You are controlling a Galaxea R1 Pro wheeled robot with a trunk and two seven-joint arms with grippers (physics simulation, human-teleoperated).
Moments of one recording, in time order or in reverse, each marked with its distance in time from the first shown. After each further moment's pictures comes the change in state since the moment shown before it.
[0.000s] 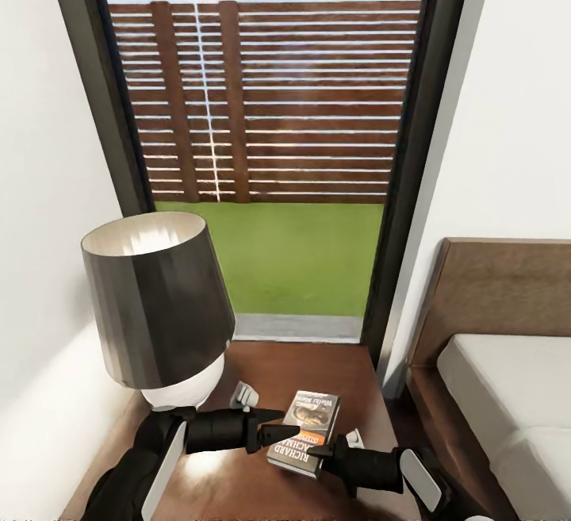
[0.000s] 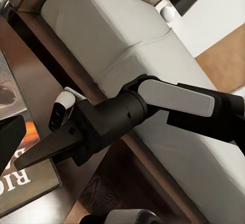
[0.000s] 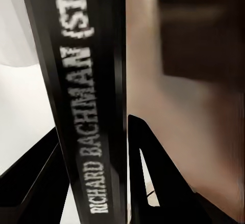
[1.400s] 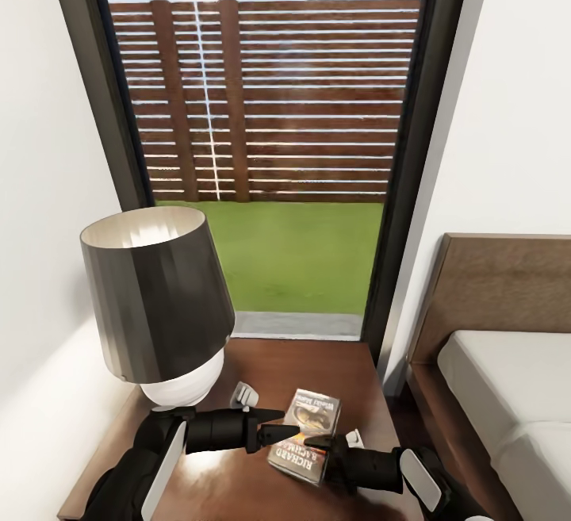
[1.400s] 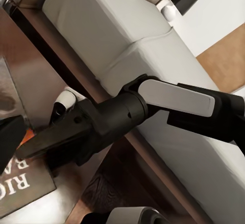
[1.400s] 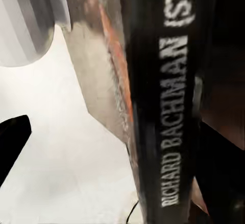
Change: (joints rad) left arm 0.000 0.001 0.000 0.000 0.000 0.000 0.000; right arm 0.000 0.000 0.001 0.000 -0.003 0.000 0.002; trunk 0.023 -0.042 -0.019
